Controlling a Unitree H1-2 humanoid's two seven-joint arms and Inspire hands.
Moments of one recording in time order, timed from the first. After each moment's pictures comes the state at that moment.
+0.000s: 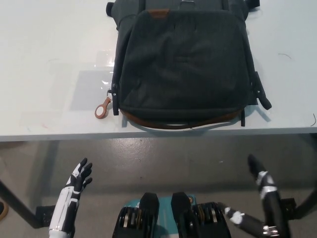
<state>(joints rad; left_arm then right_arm) 0.11 0.09 0.01 -0.07 0.07 -0.13 -0.01 0.12 -0.07 0.10 -0.09 -0.15 -0.38 -0.06</state>
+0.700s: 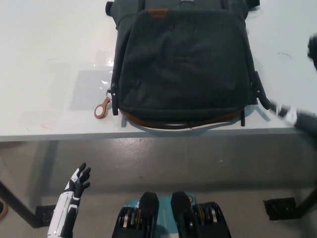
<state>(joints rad) 0.13 0.10 0.01 -0.07 0.10 -0.16 -0.01 -0.38 -0.28 -0.06 -0.25 0.05 -0.01 0.04</state>
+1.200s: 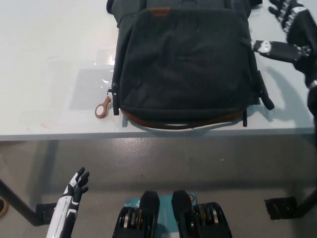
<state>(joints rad) 0.15 0.10 0.01 -0.07 0.11 -0.16 -0.01 -0.76 -0.26 -0.05 0.24 0.18 0.14 0.17</state>
